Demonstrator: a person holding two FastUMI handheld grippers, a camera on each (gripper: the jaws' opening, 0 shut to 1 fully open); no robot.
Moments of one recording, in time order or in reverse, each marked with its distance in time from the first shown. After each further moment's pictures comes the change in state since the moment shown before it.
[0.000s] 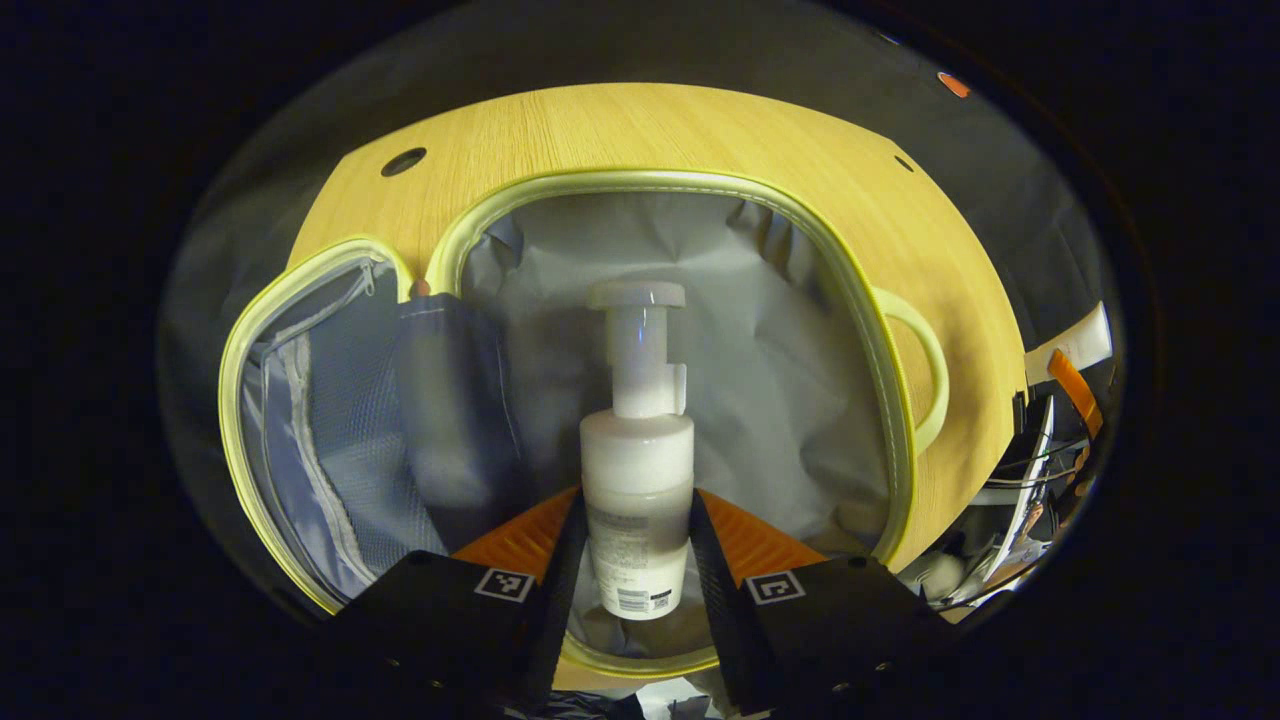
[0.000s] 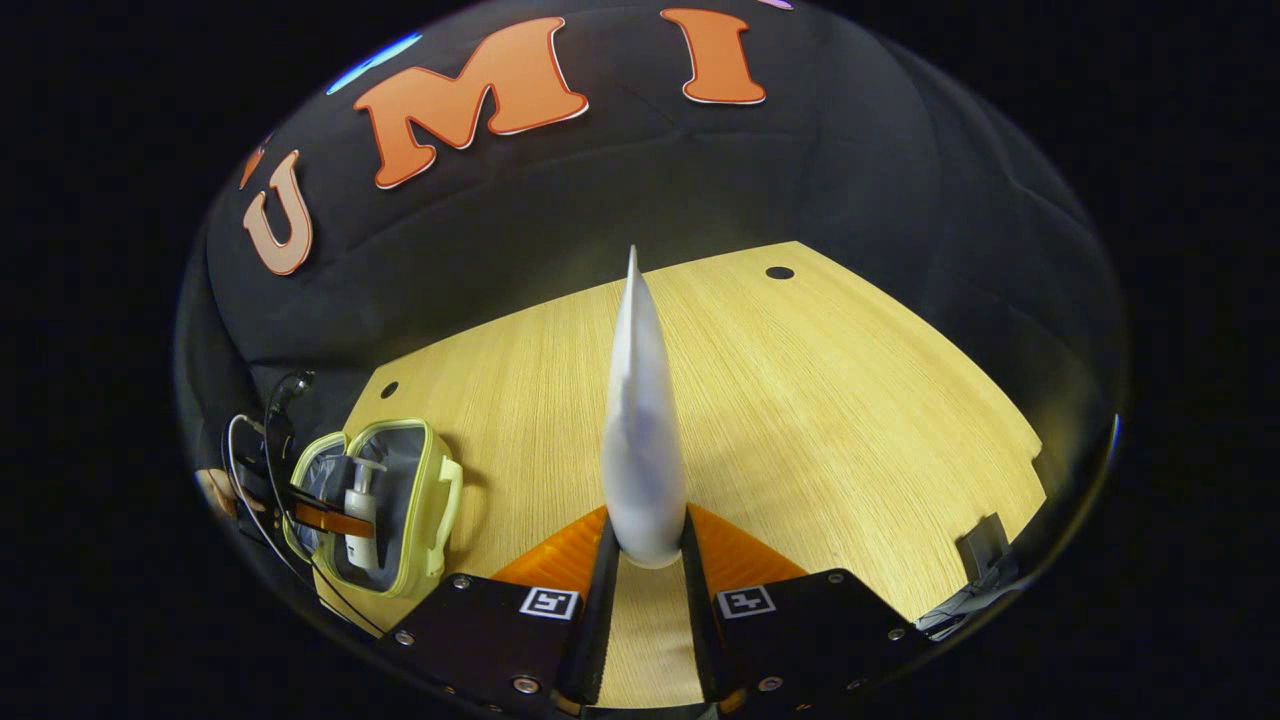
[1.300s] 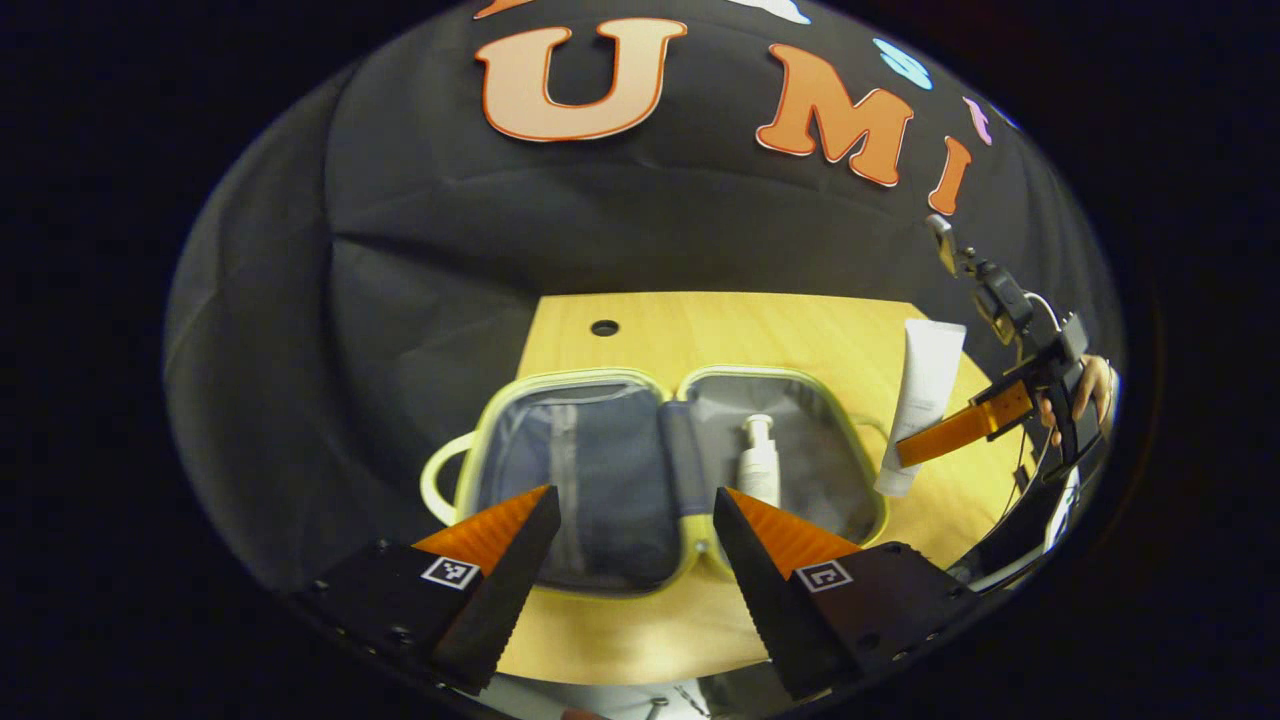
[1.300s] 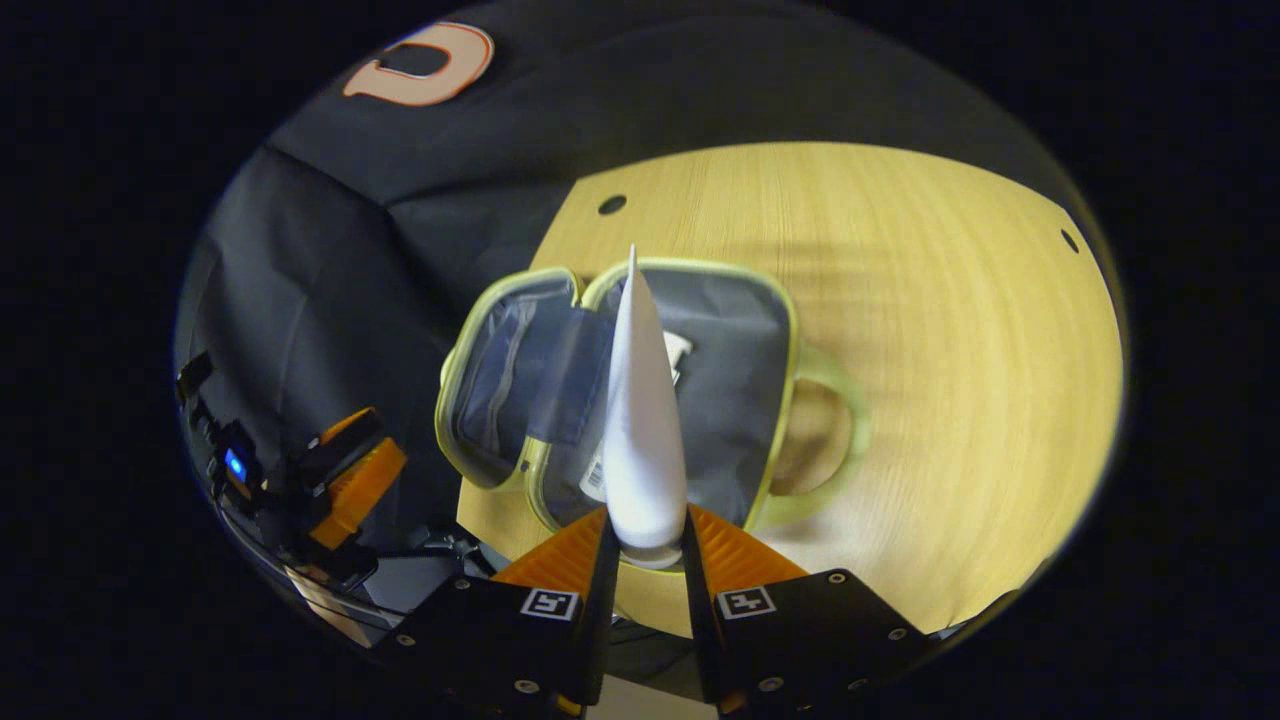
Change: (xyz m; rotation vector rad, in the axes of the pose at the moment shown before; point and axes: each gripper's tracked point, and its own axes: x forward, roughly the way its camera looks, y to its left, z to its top) left arm -0.228 0.106 -0.084 -0.105 -0.676 0.258; right arm 0.012 0.282 -0.073 -0.249 0.680 0.426
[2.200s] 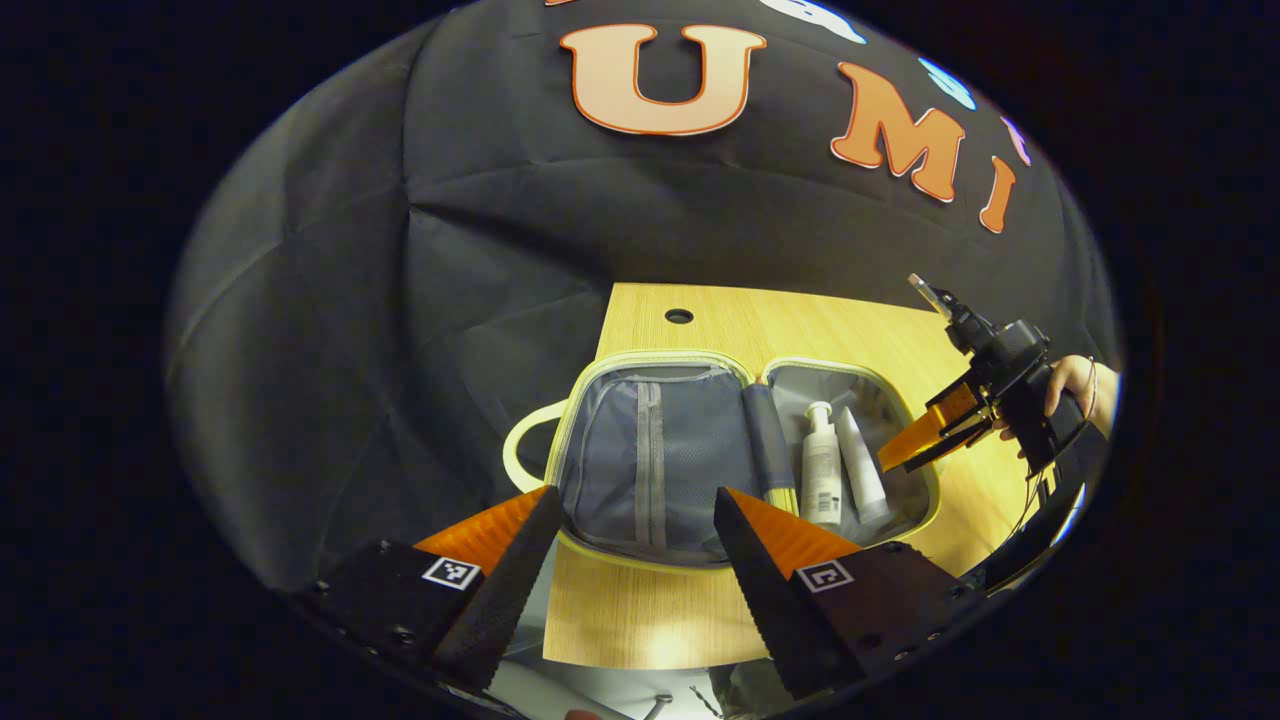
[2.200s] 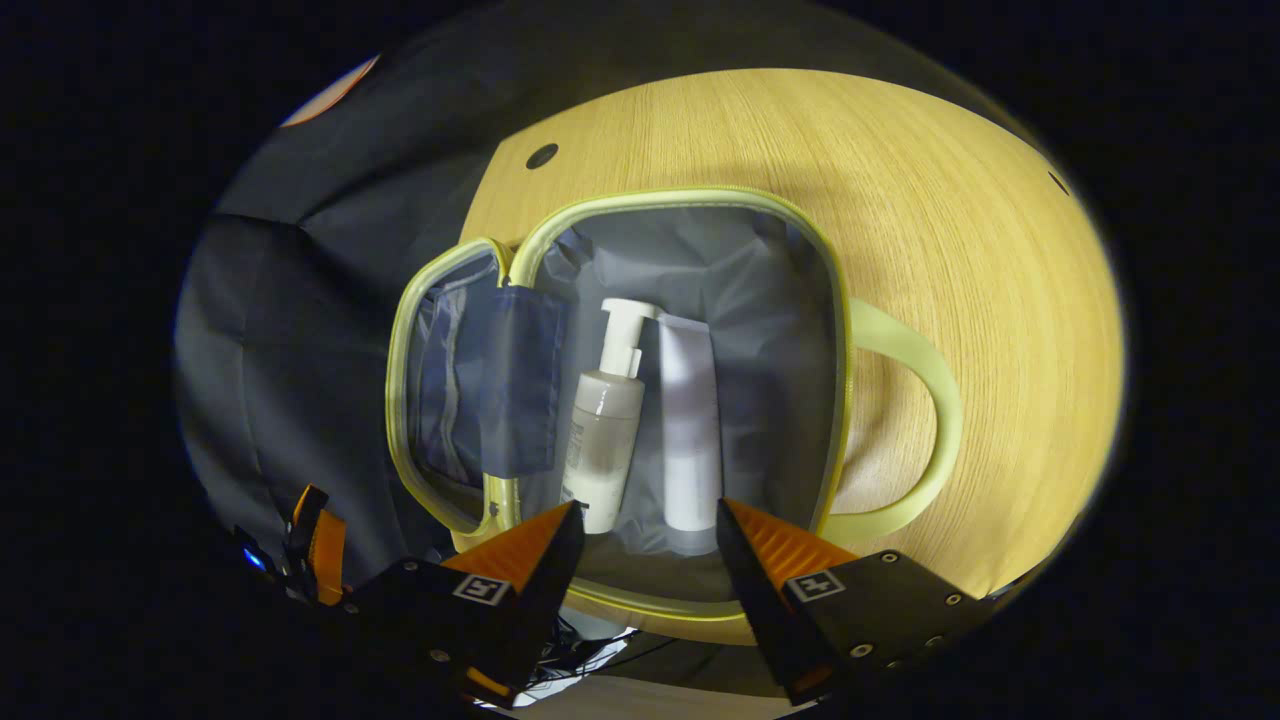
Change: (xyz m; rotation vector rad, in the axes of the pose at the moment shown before) left arm -0.016 0.061 -0.015 -0.116 -0.004 0.081; right arm 0.026 -0.001 0.016 0.172 0.059 -0.016
